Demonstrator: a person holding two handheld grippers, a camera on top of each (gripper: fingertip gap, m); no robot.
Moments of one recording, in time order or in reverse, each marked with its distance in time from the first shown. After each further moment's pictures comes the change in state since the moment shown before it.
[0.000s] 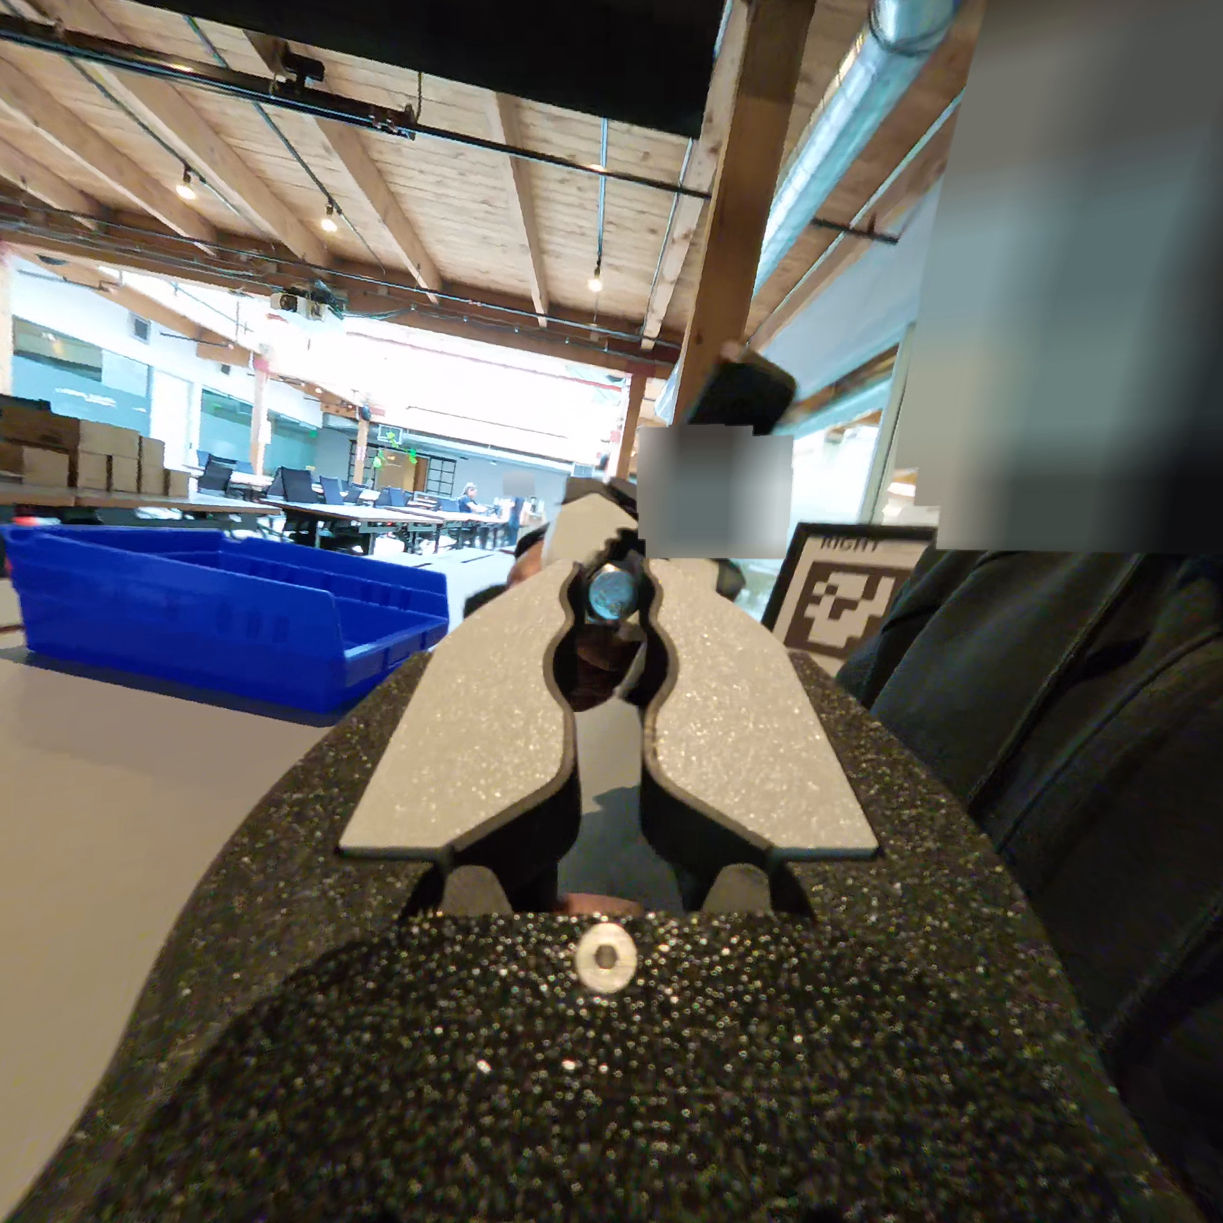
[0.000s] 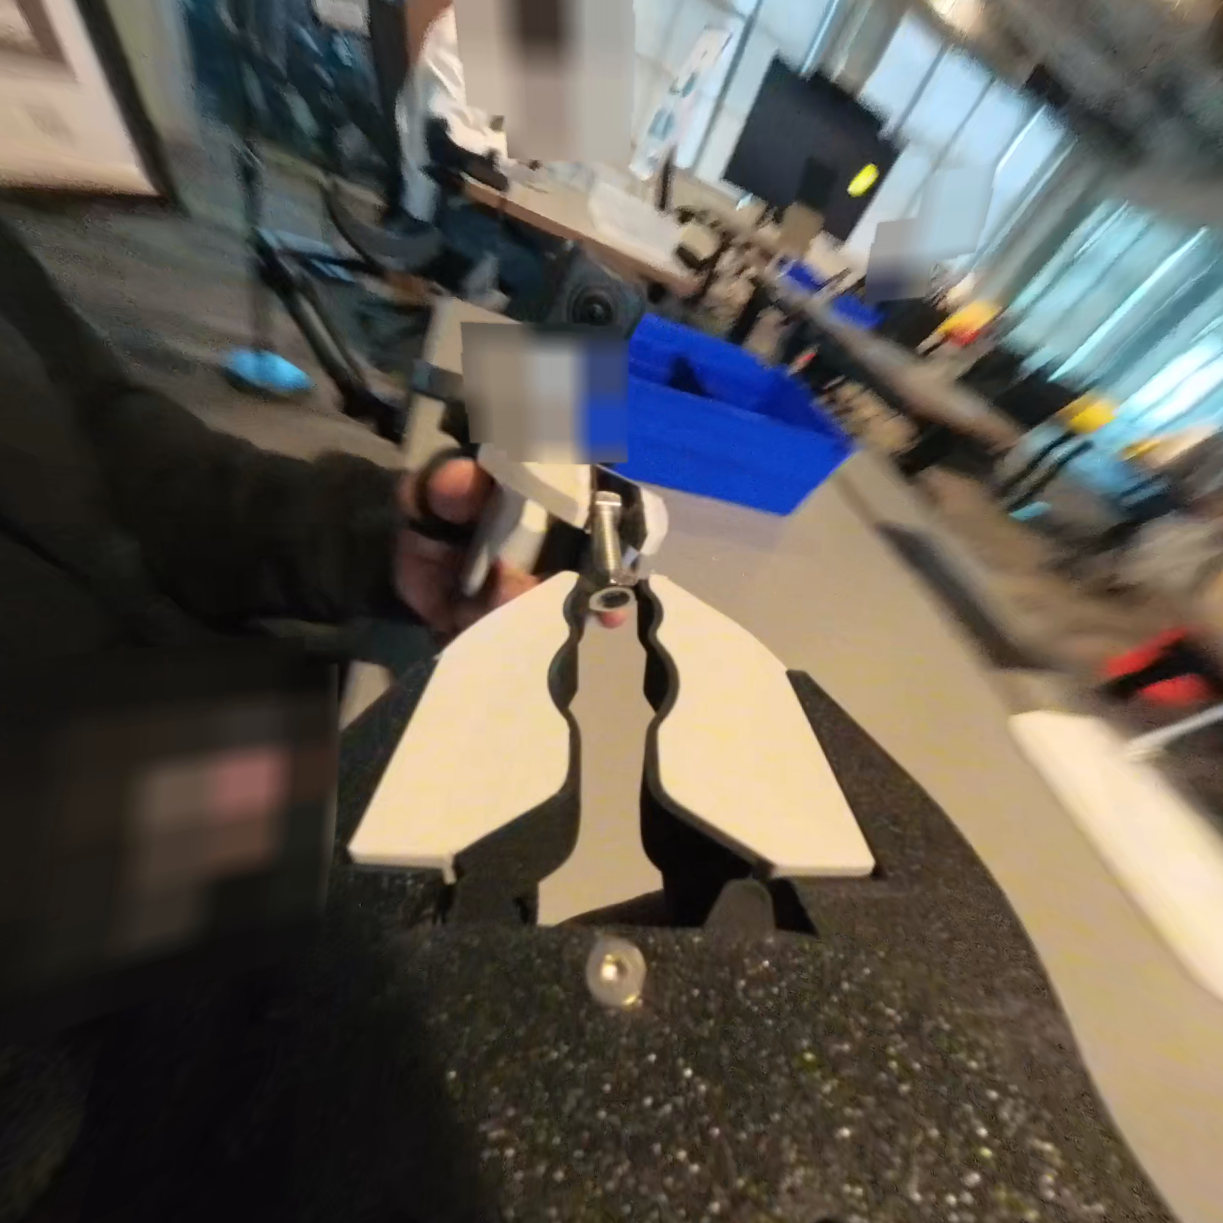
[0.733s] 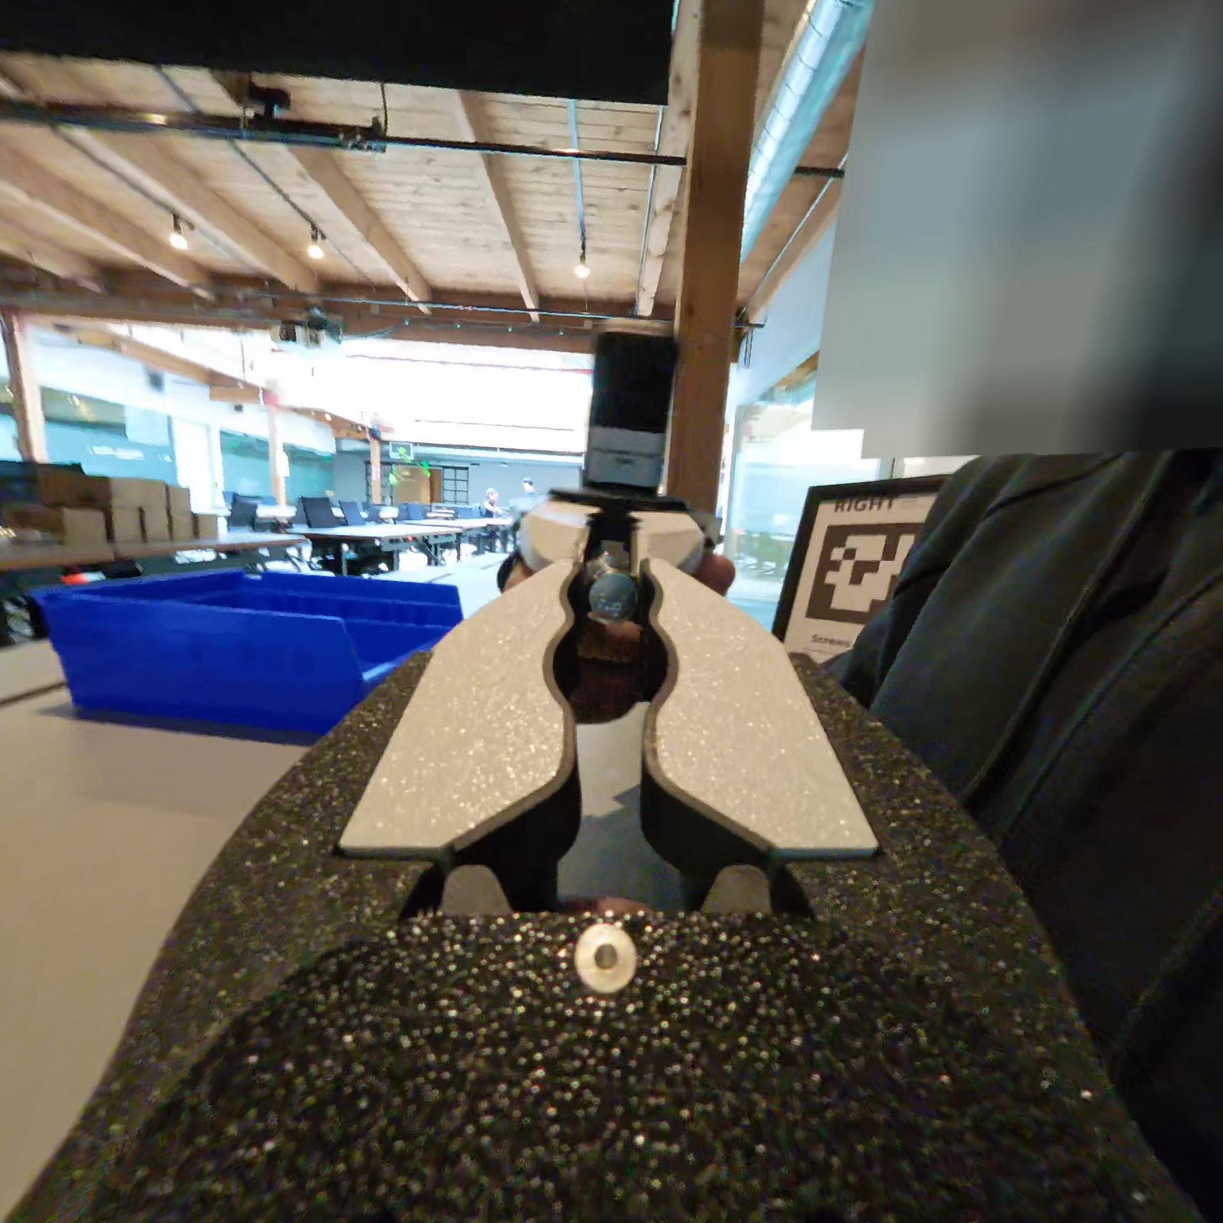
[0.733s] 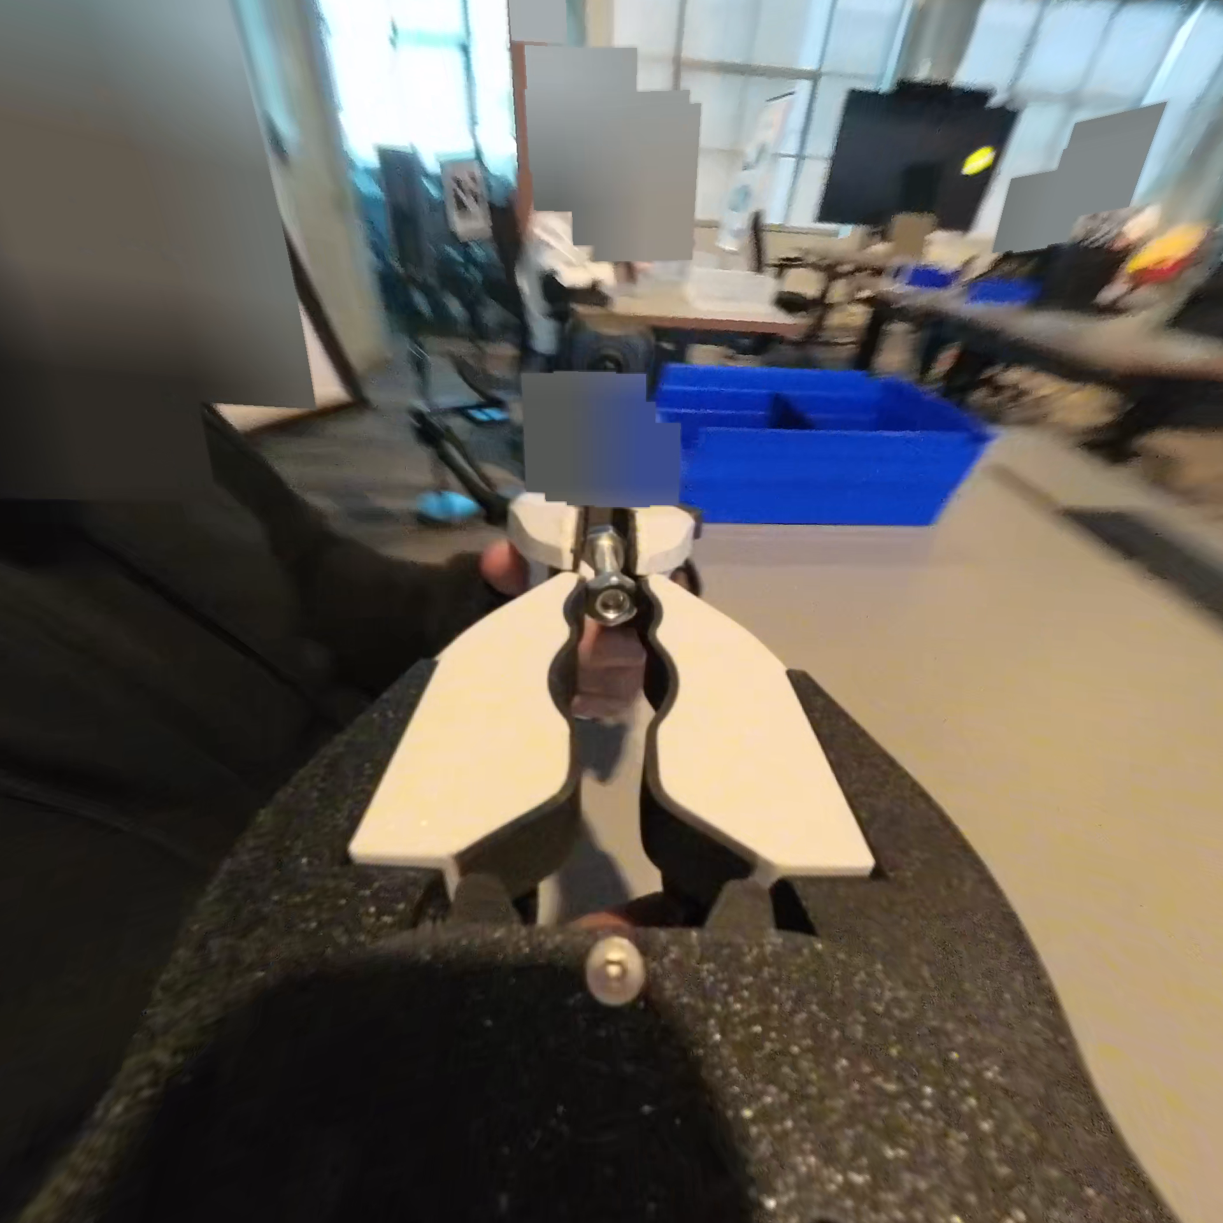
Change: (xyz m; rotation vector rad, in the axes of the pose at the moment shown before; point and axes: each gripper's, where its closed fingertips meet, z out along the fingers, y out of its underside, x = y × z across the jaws) left arm 0.011 0.002 0.003 -0.021 0.018 0.126; right arm -0.007 -0.014 -0.007 0.113 -0.173 0.301
